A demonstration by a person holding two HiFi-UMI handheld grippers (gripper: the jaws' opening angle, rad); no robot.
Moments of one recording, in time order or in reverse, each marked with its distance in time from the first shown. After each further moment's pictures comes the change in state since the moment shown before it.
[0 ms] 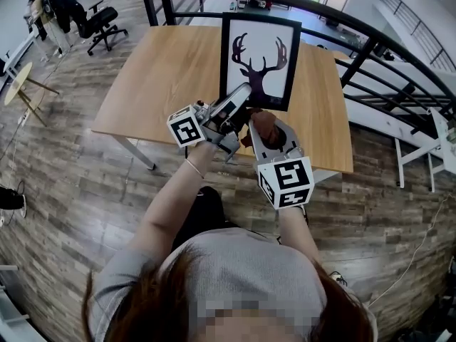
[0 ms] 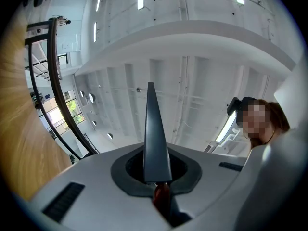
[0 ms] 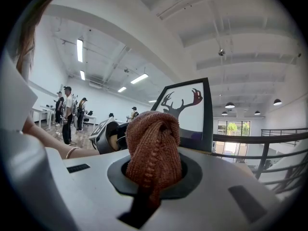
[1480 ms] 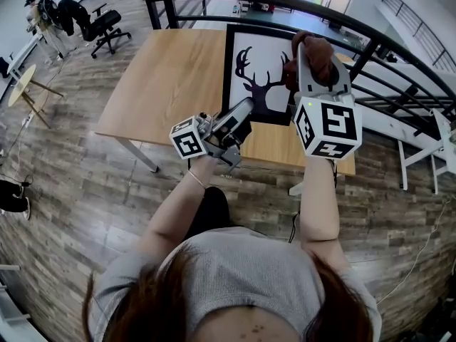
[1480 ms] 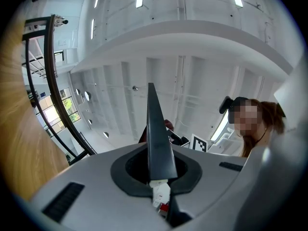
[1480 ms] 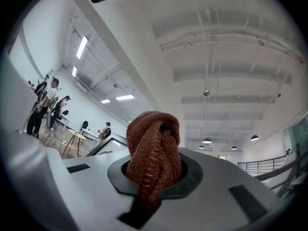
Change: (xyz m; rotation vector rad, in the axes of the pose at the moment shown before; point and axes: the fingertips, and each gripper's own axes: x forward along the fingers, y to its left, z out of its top) left arm -0.008 -0.019 -0.014 -0.002 0.012 -0.048; right arm -0.002 -0.120 0.163 -0.159 -0.331 -0.304
